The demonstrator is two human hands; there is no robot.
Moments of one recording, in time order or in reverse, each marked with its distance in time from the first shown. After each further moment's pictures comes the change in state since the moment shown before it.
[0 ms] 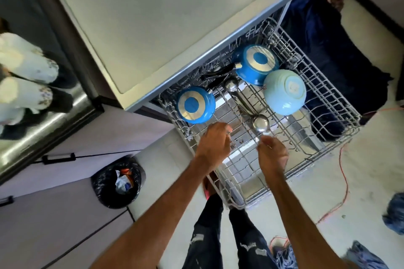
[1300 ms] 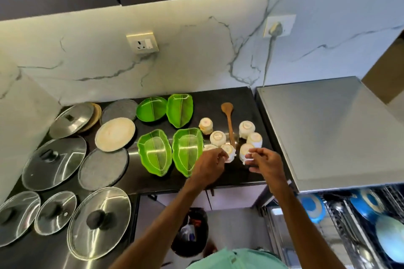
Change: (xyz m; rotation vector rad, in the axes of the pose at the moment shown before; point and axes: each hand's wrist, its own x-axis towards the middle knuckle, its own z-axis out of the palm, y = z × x) left_hand -0.270 -0.219 -0.464 -0.160 0.578 -0.282; right_hand -0.376 -0.376 0.239 0.107 -0.679 -0.454
